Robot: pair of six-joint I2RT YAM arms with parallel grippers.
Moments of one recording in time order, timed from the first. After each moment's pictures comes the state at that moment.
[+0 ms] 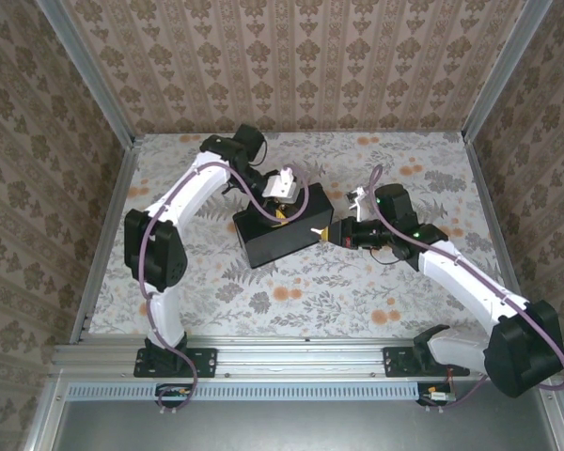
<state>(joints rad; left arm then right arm) -0.52 1.95 1.85 -1.22 0.77 1.39 0.37 1.20 0.82 -0.29 -0.68 0.60</state>
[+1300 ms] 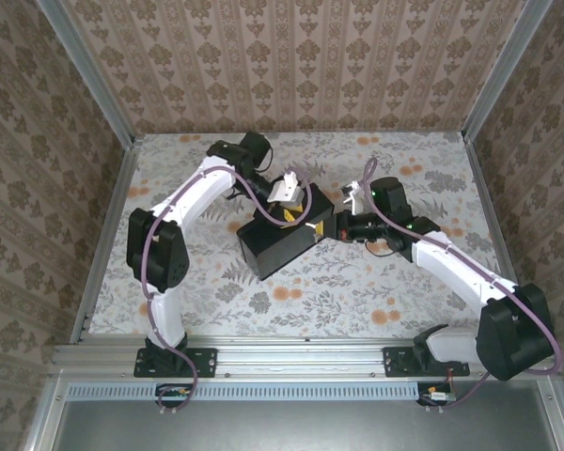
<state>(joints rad) -0.55 1.94 1.77 -1.18 0.88 1.37 0.36 1.29 0.87 -0.22 -0.76 0.61</state>
